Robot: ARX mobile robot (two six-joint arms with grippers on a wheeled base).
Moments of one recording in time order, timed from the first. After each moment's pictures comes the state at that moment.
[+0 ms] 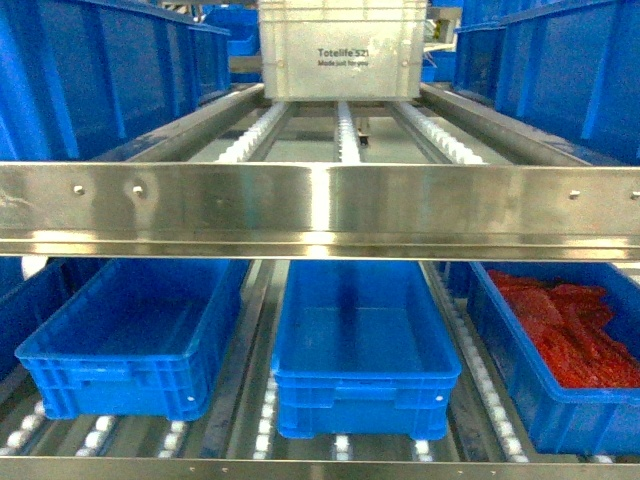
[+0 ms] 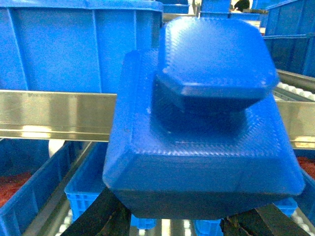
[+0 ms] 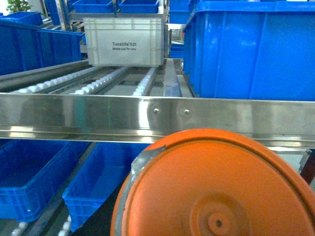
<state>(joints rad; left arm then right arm) 0.00 0.01 0.01 -0.01 0.00 0.00 0.00 0.01 0.01 -0.01 0.00 0.01</state>
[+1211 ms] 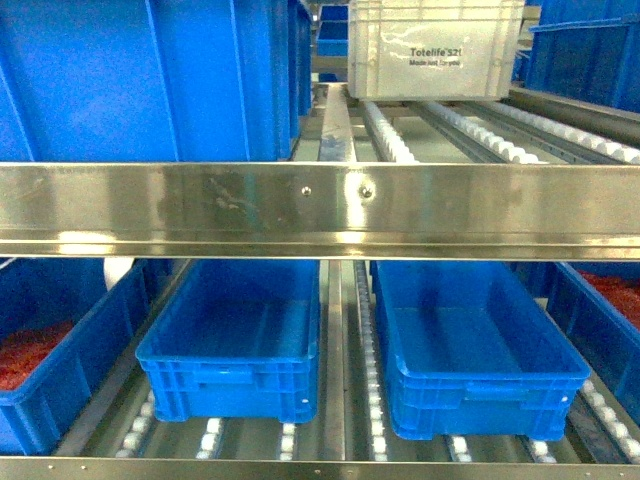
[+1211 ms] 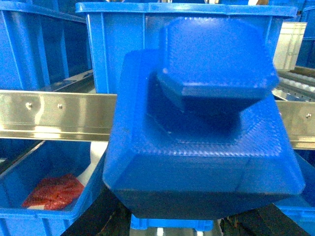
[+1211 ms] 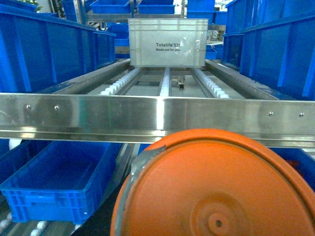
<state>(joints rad) 0.00 0.01 0.01 -0.01 0.00 0.00 0.00 0.01 0.01 -0.01 0.00 0.01</state>
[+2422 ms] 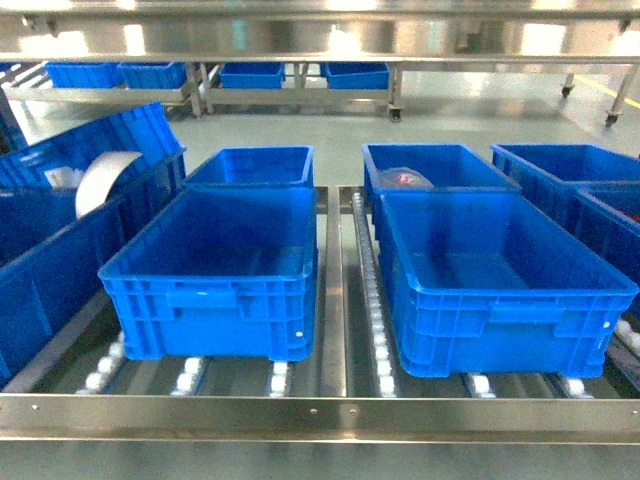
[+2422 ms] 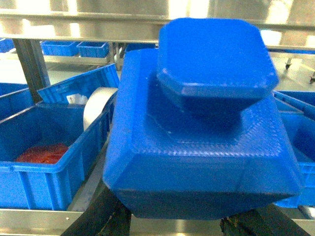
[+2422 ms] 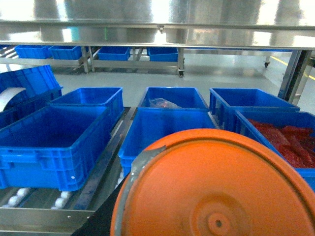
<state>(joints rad) 0.00 0.01 0.01 -0.01 0.00 0.00 0.00 0.01 0.01 -0.01 0.00 0.01</state>
